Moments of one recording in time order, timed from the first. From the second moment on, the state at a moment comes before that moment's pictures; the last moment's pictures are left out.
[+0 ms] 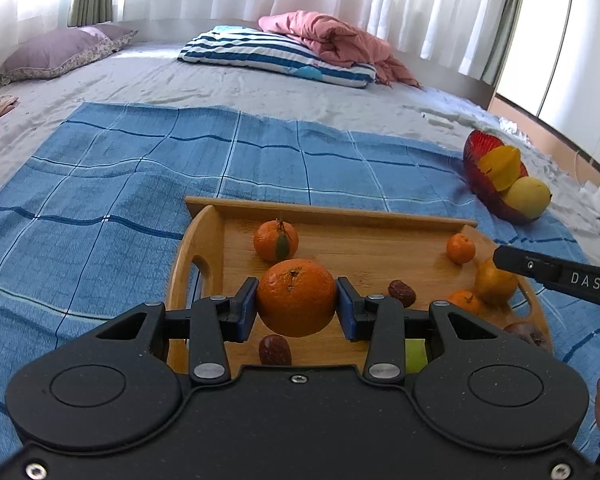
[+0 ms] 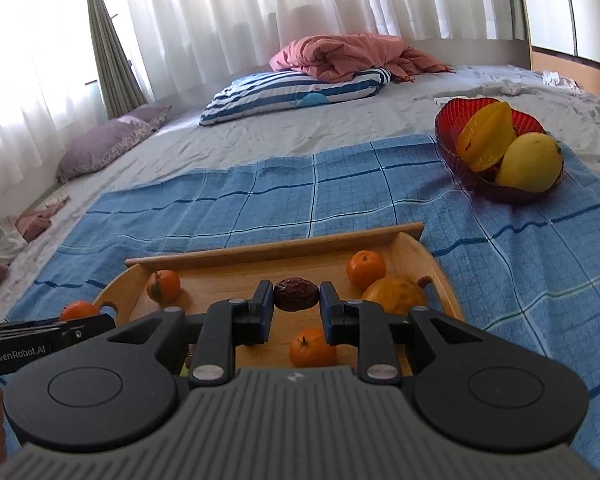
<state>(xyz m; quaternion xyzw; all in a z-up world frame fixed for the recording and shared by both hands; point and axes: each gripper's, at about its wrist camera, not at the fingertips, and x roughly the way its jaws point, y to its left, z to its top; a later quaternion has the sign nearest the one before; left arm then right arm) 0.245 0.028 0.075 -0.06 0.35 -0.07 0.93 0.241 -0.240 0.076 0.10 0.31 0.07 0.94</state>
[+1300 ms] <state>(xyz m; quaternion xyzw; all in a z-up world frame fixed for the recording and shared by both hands) 0.307 0.020 0.041 -0.05 0.40 -0.05 0.91 0.311 -0.227 0.047 0.09 0.38 0.05 0.92</state>
